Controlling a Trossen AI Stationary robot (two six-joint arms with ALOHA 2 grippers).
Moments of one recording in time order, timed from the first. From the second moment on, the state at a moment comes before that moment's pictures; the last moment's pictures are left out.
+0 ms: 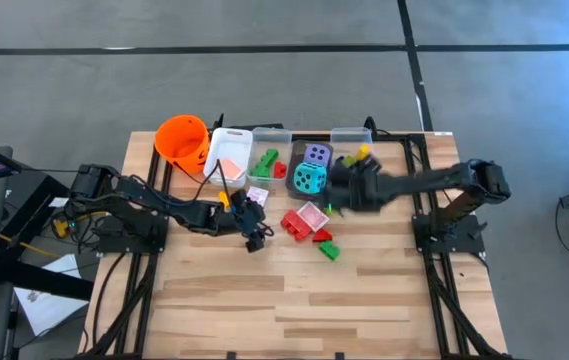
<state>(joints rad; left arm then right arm) -0.13 1.53 0.74 -0.03 -0.47 -0.22 0.00 1.56 1.13 -0.92 0.94 0.61</state>
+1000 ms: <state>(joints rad) -0.14 1.53 0.53 0.66 -0.17 -0.22 0.71 1.88 0.73 -0.04 1.20 1.29</state>
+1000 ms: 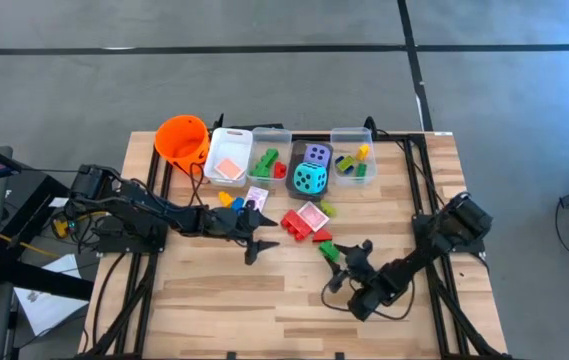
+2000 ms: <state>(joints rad) -0.14 1.53 0.53 0.65 -0.17 -0.22 0.61 1.90 0.74 -0.04 0.97 1.21</state>
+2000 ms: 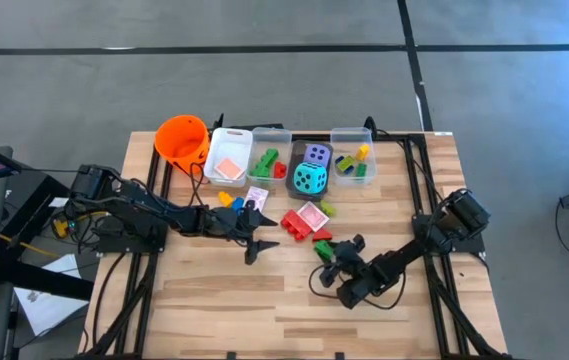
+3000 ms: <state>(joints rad) -0.14 1.53 0.53 0.62 -0.17 -0.22 0.62 1.90 1.01 -0.25 1.07 0.88</state>
